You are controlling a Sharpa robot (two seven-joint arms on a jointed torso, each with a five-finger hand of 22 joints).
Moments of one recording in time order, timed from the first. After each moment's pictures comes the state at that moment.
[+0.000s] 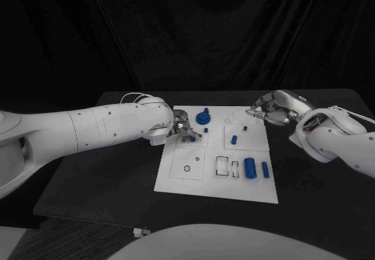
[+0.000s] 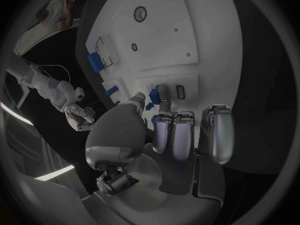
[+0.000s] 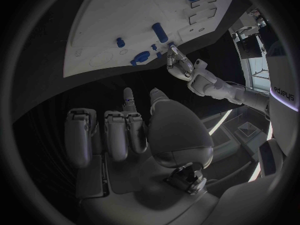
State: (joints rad) left arm 1.28 -0.60 -0.21 1.27 -0.99 0.07 -0.42; left_hand 1.00 -0.02 0.09 0.23 0.06 1.09 0.01 0.26 1.01 1.46 -0.06 1.55 1.32 1.46 -0.09 1.56 1.31 0.04 1.47 0.02 1.41 1.30; right arm 1.28 -0.83 -0.21 1.43 -1.29 -0.50 0.01; right_hand 1.16 0.03 -0.02 0.30 0.29 0.86 0.10 0.31 0.15 1.46 0.02 1.55 1.31 1.47 -0.05 1.55 1.31 0.02 1.47 0.07 1.51 1.30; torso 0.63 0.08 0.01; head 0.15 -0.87
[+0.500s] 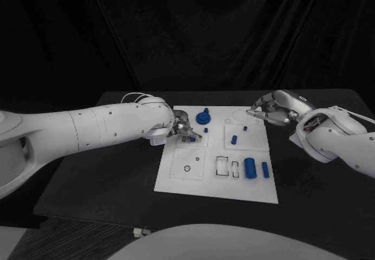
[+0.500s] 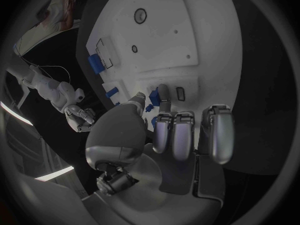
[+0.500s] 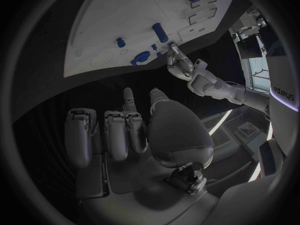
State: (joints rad) left arm 1.28 -0.60 -0.21 1.26 -0.99 0.10 -0.42; left_hand 1.00 -0.01 0.09 0.23 0.06 1.09 0.01 0.26 1.01 1.46 -0.06 1.55 1.32 1.46 -0.09 1.56 1.31 0.04 1.47 0.02 1.41 1.30; right arm 1.28 -0.83 -0.21 1.43 -1.29 -0.50 0.01; right_hand 1.16 0.03 -0.02 0.30 0.29 0.86 0.10 0.31 0.15 1.46 0.02 1.55 1.31 1.47 -0.05 1.55 1.31 0.02 1.47 0.07 1.51 1.30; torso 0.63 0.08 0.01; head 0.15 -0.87
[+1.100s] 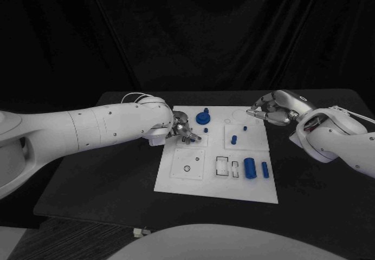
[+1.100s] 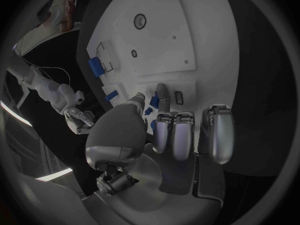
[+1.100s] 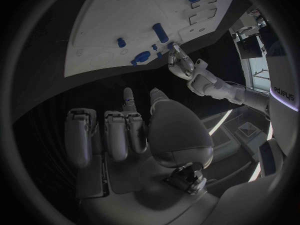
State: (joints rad) left arm 1.28 -0.60 -0.21 1.26 -0.99 0.13 -0.43; left_hand 1.00 -0.01 0.07 0.25 0.06 1.11 0.00 0.26 1.01 1.46 -0.06 1.55 1.32 1.46 -0.09 1.56 1.31 0.04 1.47 0.02 1.41 1.30; right arm 1.28 -0.83 -0.21 1.43 -1.29 -0.50 0.01; right_hand 1.16 0.03 -0.02 0.30 0.29 0.86 0.10 0.31 0.15 1.46 0.02 1.55 1.31 1.47 -0.05 1.55 1.31 0.02 1.47 0.07 1.51 1.30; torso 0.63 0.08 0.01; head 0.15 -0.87
